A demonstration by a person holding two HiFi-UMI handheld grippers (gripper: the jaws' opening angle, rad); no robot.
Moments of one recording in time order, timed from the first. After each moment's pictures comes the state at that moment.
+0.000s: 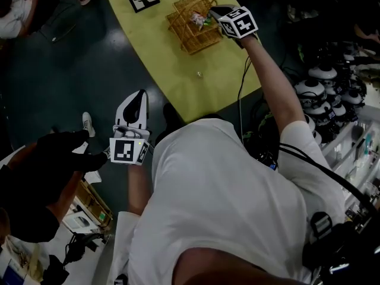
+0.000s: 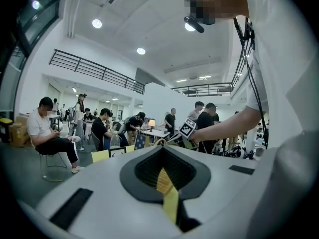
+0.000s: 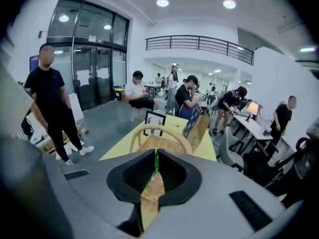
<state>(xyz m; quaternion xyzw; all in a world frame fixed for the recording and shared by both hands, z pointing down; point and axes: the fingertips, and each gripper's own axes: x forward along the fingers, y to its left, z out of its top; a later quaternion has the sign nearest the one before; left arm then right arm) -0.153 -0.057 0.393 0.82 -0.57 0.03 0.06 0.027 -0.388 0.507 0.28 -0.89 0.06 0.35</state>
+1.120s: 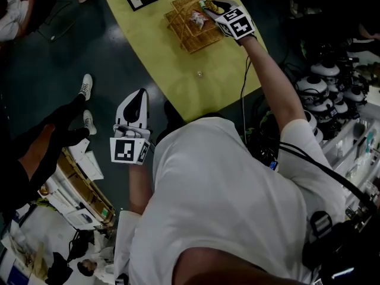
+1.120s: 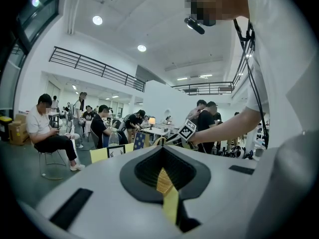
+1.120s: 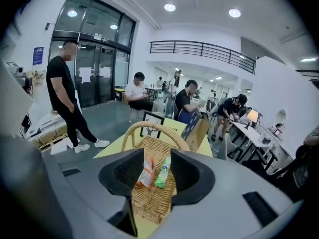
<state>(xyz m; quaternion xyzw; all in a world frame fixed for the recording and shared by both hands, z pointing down) -0.156 -0.066 0.392 0.82 -0.57 0.03 0.07 0.014 -0.397 0.510 0.28 -0.90 0.01 0.34</state>
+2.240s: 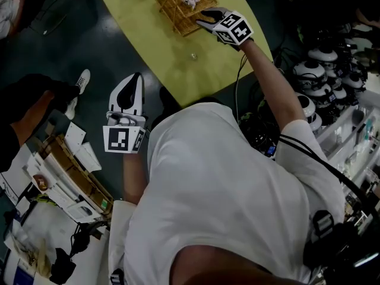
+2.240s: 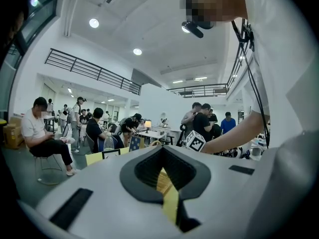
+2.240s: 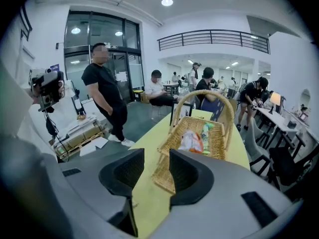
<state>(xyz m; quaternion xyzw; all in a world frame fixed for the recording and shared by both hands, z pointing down) -0.133 -0.064 0.388 0.83 -0.55 0.03 0.05 0.027 -0.286 0.564 0.17 -0.92 0.09 0.34</state>
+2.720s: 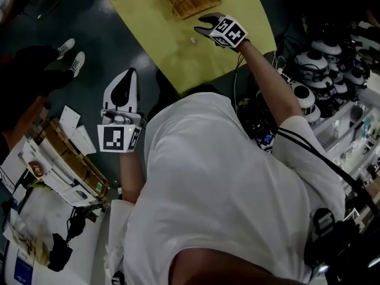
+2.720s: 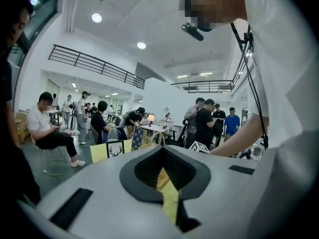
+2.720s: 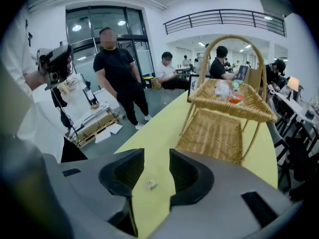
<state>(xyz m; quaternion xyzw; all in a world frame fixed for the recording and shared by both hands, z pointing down) -0.133 -0.044 0.405 0.82 -0.57 0.05 0.08 0.037 -0.210 0.658 0.09 -0.90 0.13 0.41</state>
